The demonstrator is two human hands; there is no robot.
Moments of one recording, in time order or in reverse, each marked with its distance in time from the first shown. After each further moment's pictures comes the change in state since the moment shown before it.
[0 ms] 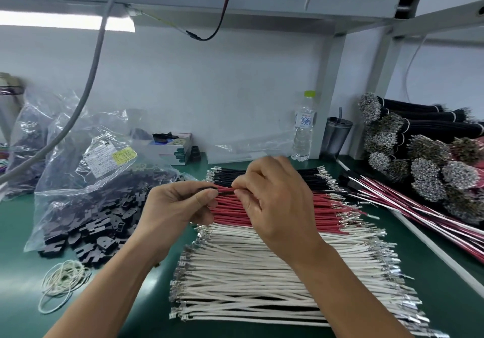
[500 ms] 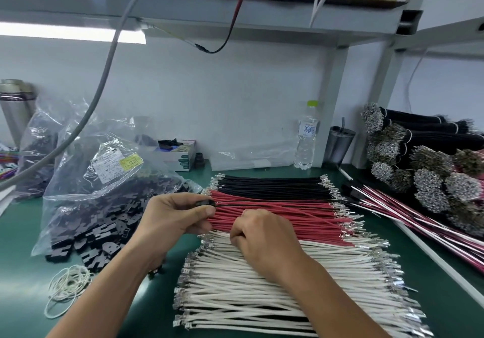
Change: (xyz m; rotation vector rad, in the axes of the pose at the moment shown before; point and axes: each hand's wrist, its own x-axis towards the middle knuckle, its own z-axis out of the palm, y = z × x) left_hand 0.005 -0.006 -0.014 -0.005 0.057 -0.132; right_hand -0.020 -0.008 0.030 0.048 -0.597 0.264
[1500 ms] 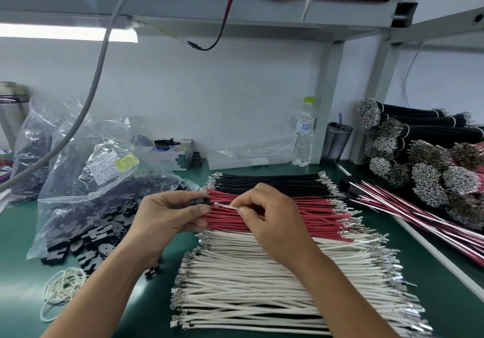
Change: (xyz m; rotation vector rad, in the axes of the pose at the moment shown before) left_hand 0.003 0.000 -0.005 -0.037 -0.031 0.013; right_hand -0.001 0.013 -0.019 0.479 0.265 -0.016
